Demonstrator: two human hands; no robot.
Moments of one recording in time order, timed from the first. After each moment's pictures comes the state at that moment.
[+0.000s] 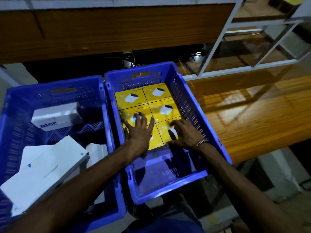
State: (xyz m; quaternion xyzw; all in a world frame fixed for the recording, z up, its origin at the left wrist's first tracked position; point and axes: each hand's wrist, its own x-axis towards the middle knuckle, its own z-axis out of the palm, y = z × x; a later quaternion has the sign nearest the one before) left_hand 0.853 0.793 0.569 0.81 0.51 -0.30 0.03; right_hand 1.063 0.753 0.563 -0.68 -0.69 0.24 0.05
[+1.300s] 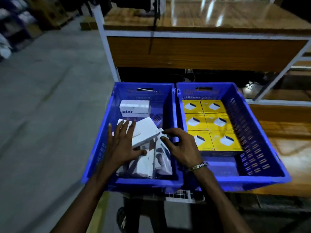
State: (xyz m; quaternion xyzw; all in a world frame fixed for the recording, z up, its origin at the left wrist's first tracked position) left_hand 0.574 0.643 0.620 0.71 0.70 0.08 0.02; right_hand 0.820 0.659 0.641 -0.51 -0.71 0.29 0.38
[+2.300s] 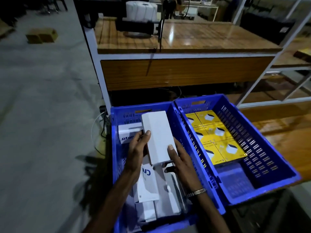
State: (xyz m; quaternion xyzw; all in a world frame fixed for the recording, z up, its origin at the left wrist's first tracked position) left_hand 0.536 0.733 0.660 0.38 0.46 0.51 0.62; right_hand 0.680 0.672 0.667 -0.55 -0.44 0.50 0.51
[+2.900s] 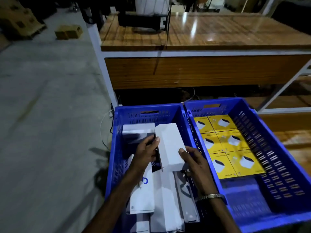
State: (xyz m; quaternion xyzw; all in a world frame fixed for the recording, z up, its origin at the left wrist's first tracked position) left_hand 0.570 0.768 0.637 0.37 0.53 0.44 0.63; right_hand 0.744 0.716 0.639 -0.60 -0.37 0.52 0.48
